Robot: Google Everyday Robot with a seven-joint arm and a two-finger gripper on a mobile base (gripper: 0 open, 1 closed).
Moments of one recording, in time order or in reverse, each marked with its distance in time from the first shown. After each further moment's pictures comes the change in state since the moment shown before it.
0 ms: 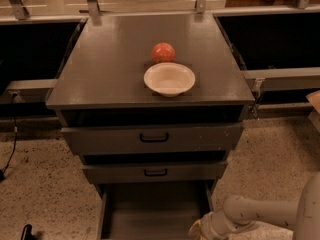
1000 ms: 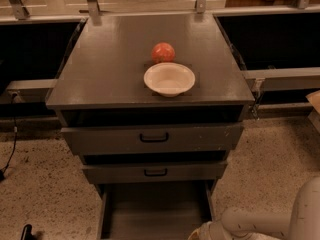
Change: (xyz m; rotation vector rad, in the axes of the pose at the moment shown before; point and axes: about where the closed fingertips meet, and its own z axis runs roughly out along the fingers) arm 0.022 0.009 0.044 0.026 -0.024 0.026
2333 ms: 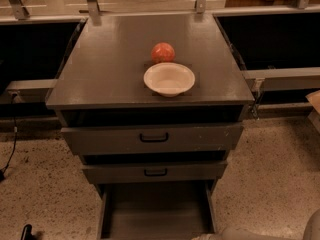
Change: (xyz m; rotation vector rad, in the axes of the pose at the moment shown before) arm 0.022 0.003 0.048 0.123 -0.085 -0.037
